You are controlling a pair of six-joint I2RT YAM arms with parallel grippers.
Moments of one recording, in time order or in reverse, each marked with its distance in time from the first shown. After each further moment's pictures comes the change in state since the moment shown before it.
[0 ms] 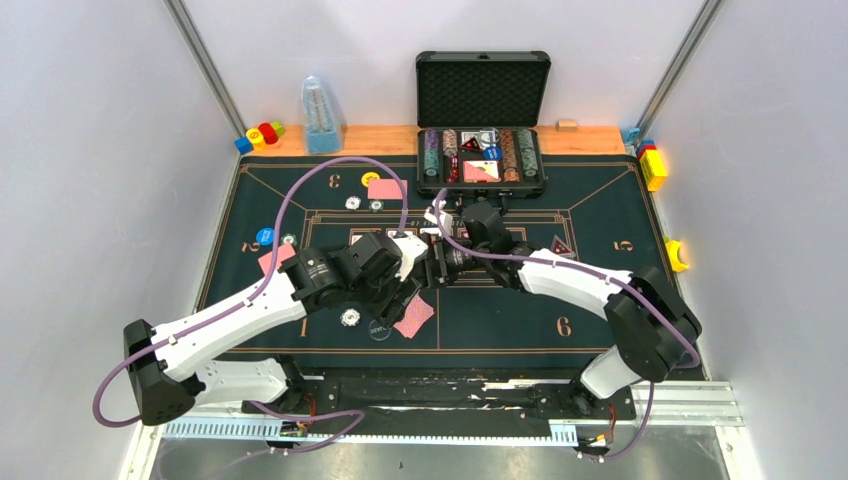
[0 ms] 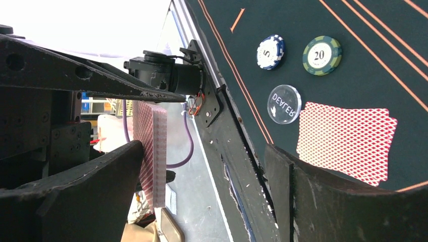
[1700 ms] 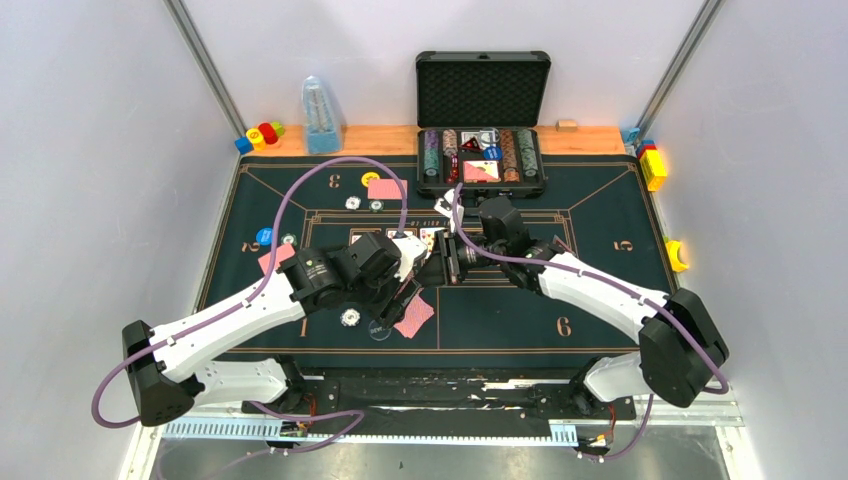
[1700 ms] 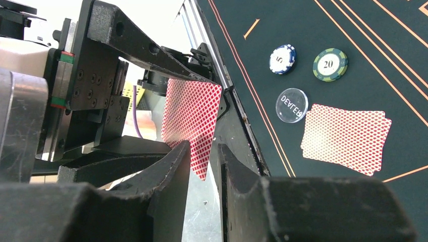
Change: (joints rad) left arm 0.000 -0.006 0.000 -0.002 0.004 0.000; right arm -0.019 -0.161 0.002 -0.102 -0.003 -0.085
